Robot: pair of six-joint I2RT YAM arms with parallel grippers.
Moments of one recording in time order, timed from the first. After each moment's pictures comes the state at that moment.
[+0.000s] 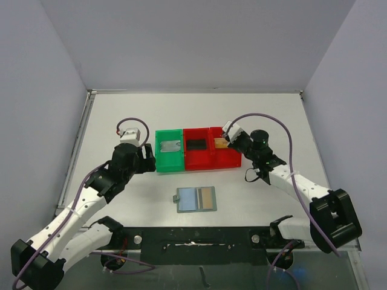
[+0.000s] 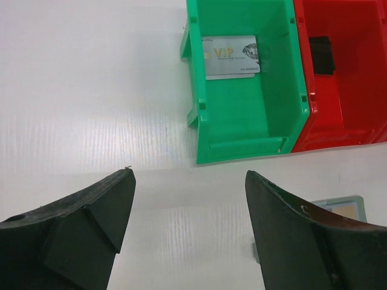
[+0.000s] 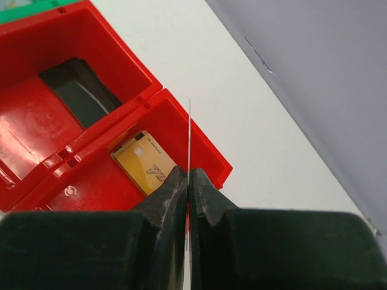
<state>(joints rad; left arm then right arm) -0.54 0.87 0.71 -0.45 -0.30 -0.45 0.40 1.26 0.64 0.34 -0.19 -0.61</state>
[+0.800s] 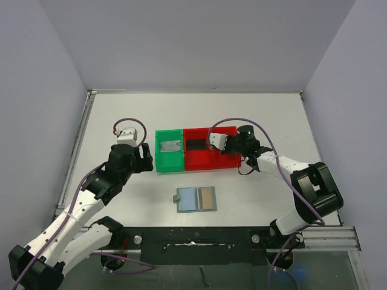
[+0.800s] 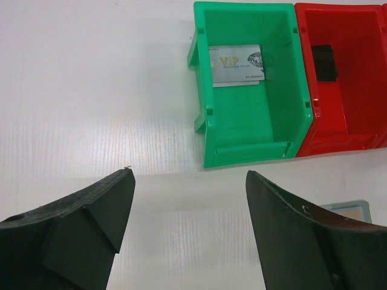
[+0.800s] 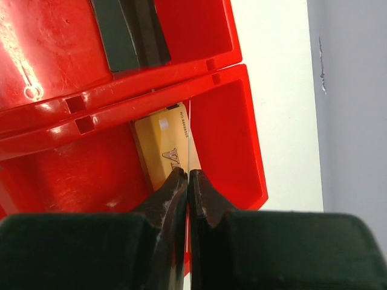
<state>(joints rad) -0.53 0.83 0.71 -0.45 -0.32 -0.42 0.41 1.52 0.77 0.16 -0.27 -1.03</state>
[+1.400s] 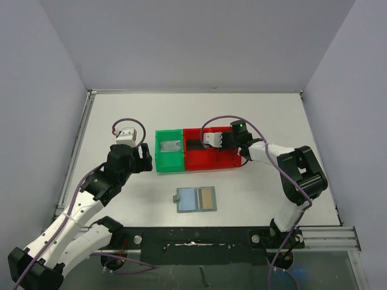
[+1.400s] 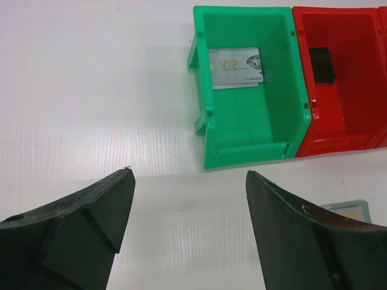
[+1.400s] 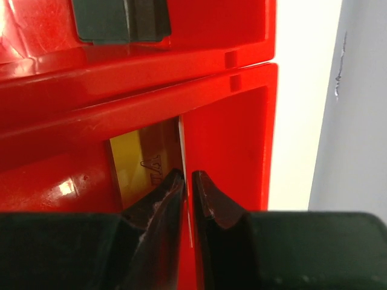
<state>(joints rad) -0.52 0.81 0.71 -0.46 -0.32 -0.41 0.40 1.74 0.94 0.08 -0.20 -1.22</state>
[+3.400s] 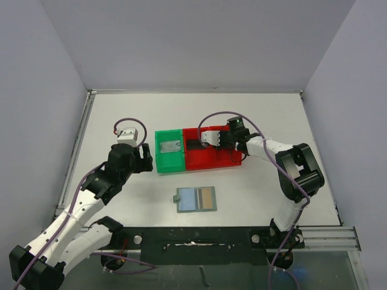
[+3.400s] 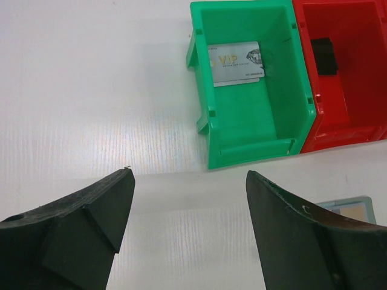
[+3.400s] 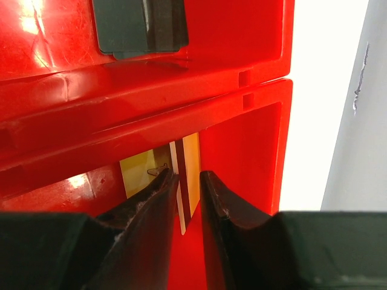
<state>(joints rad) -0.51 0.83 0.71 -0.46 -0.30 -0.40 0.41 1.78 1.04 -0.06 -0.22 -1.23</state>
